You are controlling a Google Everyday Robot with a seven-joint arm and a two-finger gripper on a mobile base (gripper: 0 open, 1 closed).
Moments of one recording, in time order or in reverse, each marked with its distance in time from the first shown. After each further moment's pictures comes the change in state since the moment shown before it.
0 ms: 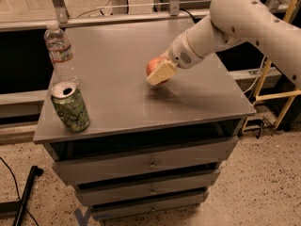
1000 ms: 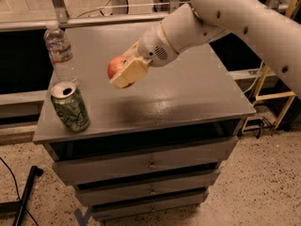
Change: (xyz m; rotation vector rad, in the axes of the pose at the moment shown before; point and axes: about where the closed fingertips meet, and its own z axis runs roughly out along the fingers) arm -0.087 0.104 -0.007 -0.274 -0.166 -0.108
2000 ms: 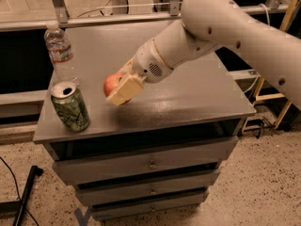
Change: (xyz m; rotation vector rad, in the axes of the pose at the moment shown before) arm 0.018 0.031 0.027 -0.049 0.048 0.006
